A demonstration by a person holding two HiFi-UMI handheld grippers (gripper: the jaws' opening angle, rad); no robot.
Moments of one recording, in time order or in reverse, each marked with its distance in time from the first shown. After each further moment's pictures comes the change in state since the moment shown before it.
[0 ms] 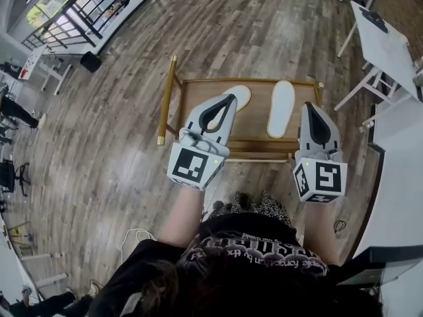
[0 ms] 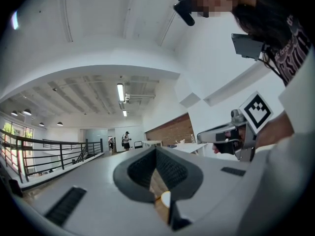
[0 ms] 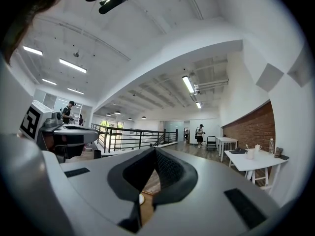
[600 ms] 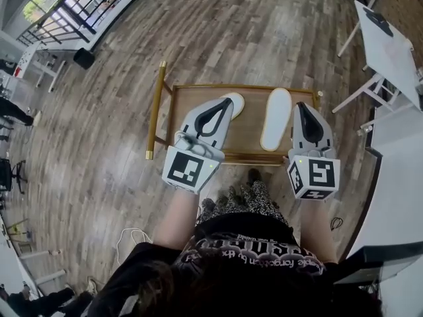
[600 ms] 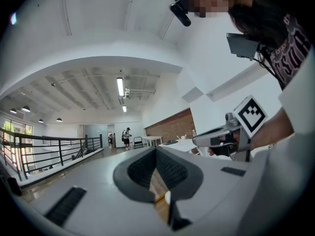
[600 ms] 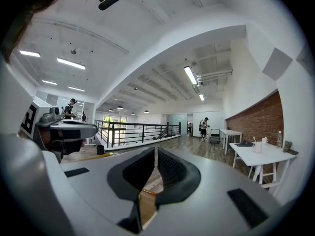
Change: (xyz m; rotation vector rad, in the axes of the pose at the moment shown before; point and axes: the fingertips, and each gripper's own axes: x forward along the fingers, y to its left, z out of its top) left arm 0.058 0.018 -0.032 -0.020 0.053 -0.009; right arm 0.069 -0.029 -0.043 0.022 0.090 0.046
